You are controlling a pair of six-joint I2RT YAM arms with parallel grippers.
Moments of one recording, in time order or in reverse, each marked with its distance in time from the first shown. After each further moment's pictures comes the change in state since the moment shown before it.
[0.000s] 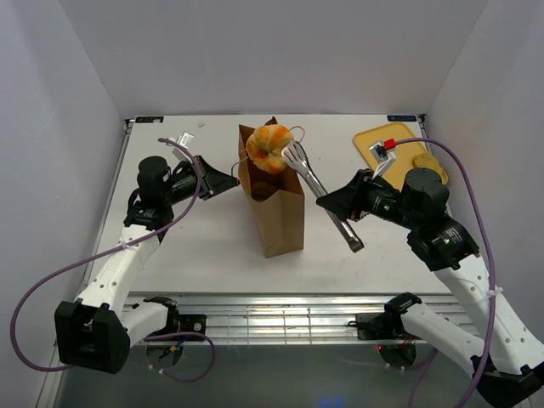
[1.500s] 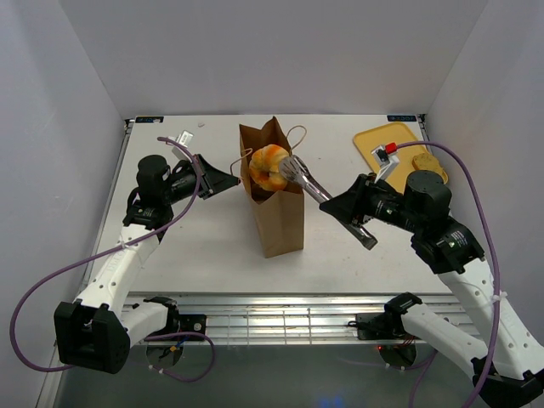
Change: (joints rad) left arm 0.000 0.000 0.014 -0.016 0.000 -0.010; right arm 0.000 -0.023 0.016 -0.097 0.016 -0.045
